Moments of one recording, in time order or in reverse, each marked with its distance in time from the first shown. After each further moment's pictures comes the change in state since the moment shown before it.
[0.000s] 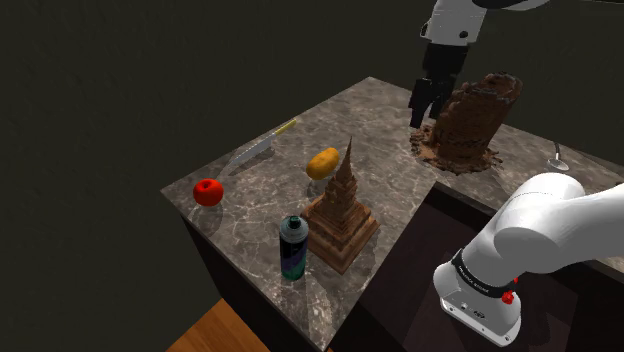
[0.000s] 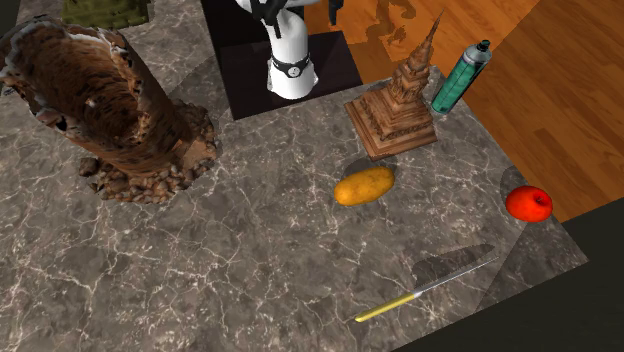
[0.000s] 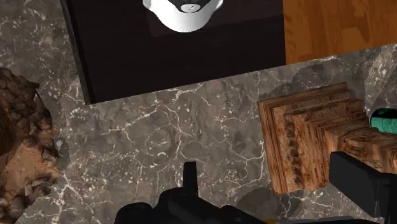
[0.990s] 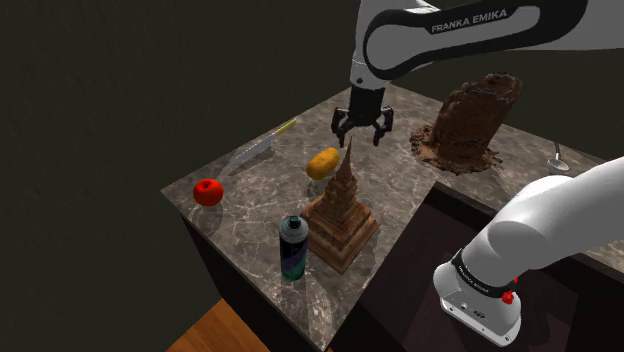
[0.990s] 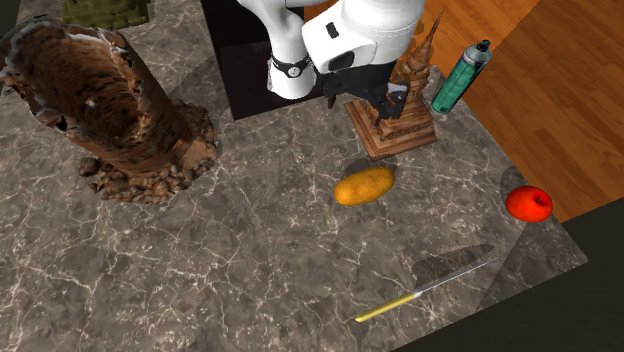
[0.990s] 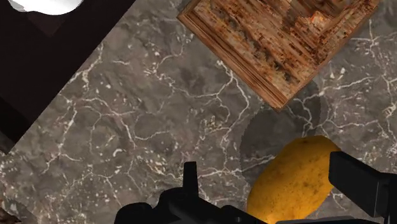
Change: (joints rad) arm -0.117 0.333 0.301 -0.013 0.082 0.421 0.731
